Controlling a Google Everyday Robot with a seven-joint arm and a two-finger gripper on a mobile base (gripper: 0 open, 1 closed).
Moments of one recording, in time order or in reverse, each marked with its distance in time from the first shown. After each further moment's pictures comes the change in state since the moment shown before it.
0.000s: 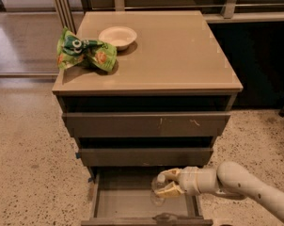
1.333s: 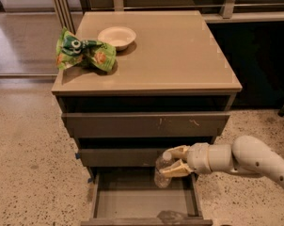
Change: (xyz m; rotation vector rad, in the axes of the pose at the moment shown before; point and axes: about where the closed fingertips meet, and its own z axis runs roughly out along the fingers) arm -0.104 -0.014 -0.067 0.025 -0.010 -0.048
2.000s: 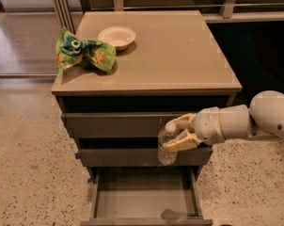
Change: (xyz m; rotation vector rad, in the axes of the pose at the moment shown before) arm -0.129 -0.011 -0.070 -0.010 0.033 -0.105
